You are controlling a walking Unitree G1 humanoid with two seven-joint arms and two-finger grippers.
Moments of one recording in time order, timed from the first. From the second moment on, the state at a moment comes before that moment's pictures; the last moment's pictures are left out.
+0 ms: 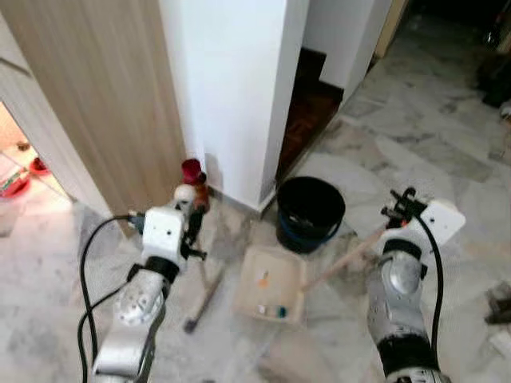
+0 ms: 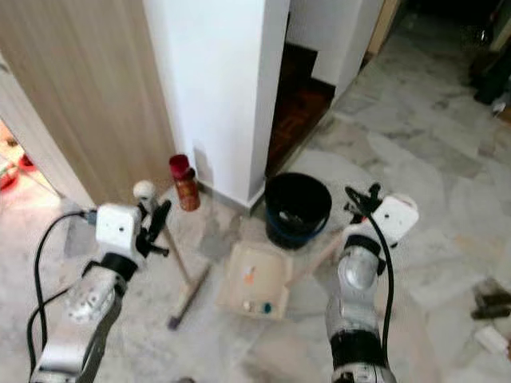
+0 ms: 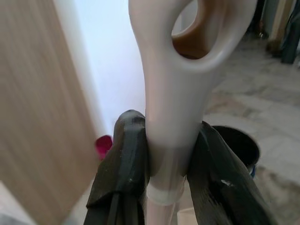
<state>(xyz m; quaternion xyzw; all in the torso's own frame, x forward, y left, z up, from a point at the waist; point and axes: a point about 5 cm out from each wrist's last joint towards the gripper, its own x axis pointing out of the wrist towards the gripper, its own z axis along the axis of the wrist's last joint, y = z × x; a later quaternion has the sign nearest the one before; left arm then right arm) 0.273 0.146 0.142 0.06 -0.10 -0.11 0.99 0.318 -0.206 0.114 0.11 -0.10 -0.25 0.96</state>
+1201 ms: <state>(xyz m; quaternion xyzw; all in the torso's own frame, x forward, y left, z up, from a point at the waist) 0.274 0.139 0.141 0.05 -0.10 -0.12 0.99 0.325 -0.216 0.153 0.09 -0.18 -0.20 0.96</state>
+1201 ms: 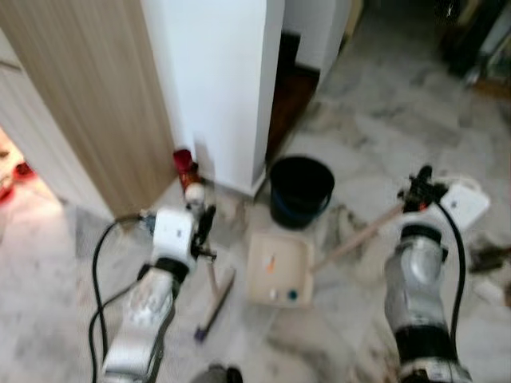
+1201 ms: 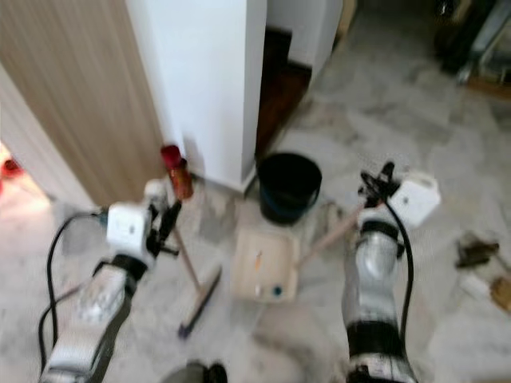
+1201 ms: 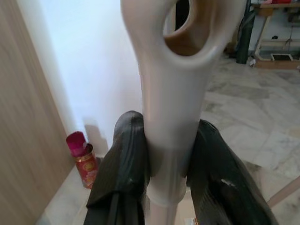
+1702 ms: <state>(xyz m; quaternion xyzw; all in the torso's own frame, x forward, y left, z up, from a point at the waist) 0.274 0.134 0.142 0.06 -0.10 -0.13 0.98 0.324 -0.209 0.195 0.06 -0.26 -0.19 0.95</state>
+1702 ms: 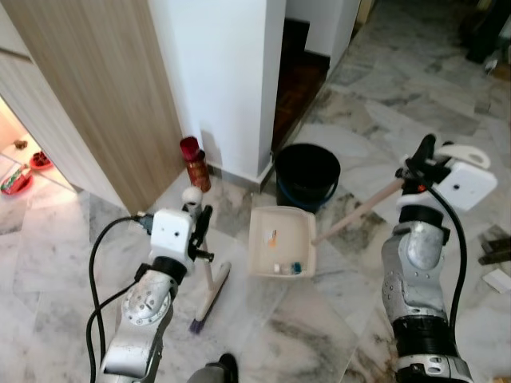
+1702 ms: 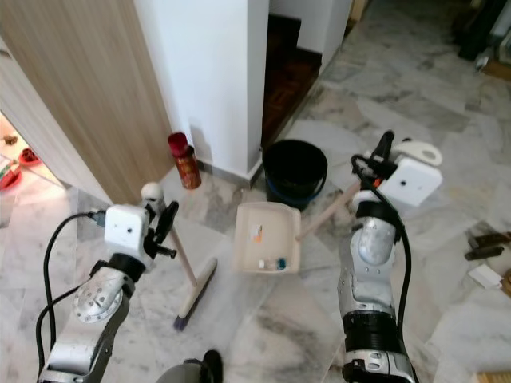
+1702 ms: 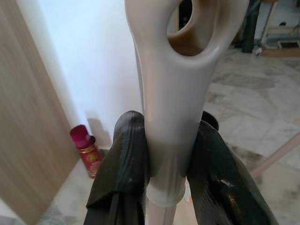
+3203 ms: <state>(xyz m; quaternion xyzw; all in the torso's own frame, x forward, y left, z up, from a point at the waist) 0.276 0.134 0.140 0.07 -0.10 -0.13 0.98 0.341 -0.164 0.253 0.01 -0.36 -0.12 0.93</state>
